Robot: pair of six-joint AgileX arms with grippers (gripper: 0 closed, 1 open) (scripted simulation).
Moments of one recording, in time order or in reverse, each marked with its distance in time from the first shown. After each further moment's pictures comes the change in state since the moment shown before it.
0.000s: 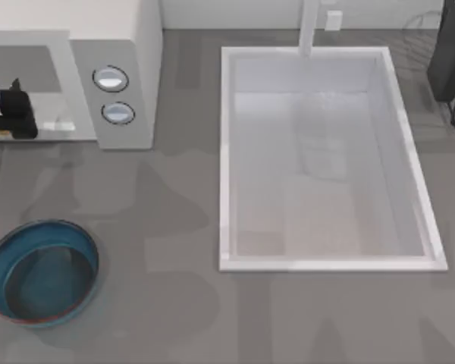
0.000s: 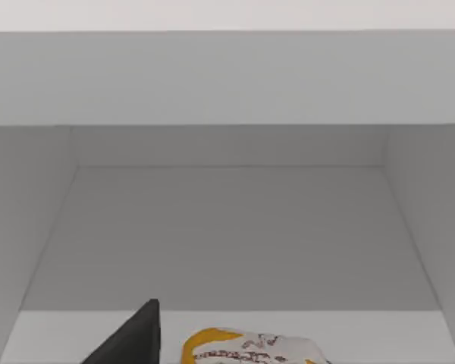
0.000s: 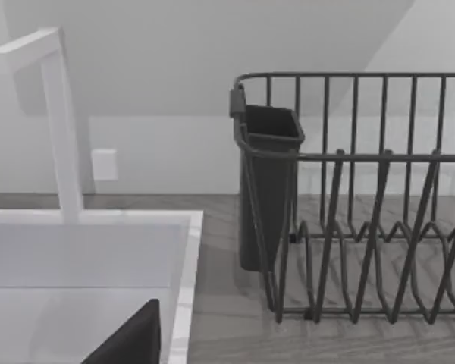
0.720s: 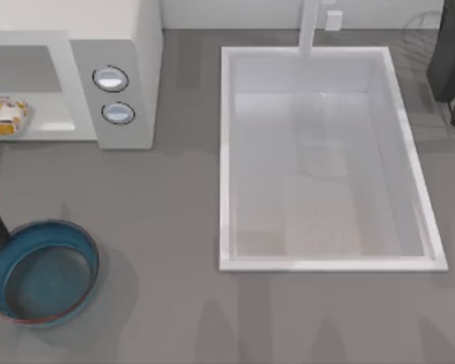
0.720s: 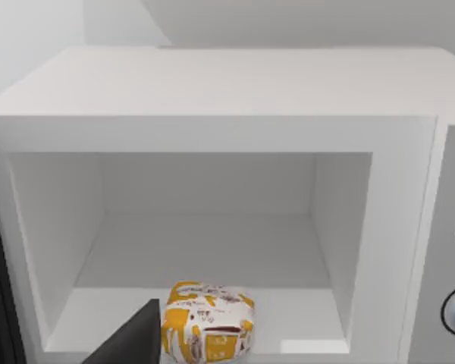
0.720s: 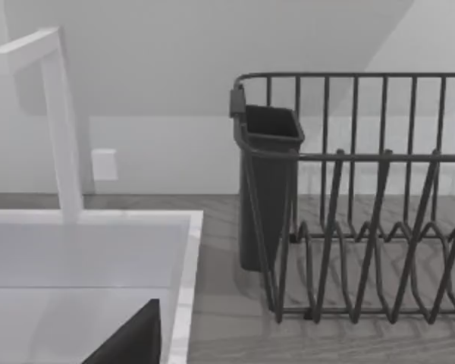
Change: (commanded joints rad) left arm -0.069 -1.276 -0.425 -0.658 -0.087 -0.035; right arm 0.000 0.000 0.000 0.000 0.000 0.000
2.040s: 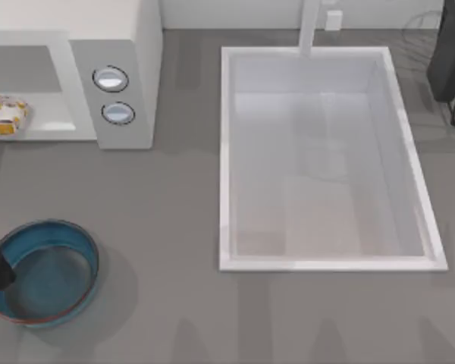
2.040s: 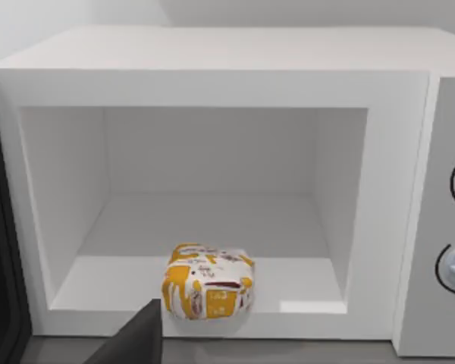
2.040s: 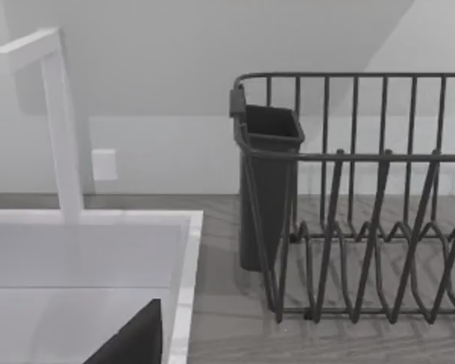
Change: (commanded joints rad) left arm -0.022 -0.363 -0.133 -0.206 -0.027 -0.011; right arm 0.000 0.000 0.000 0.000 0.000 0.000
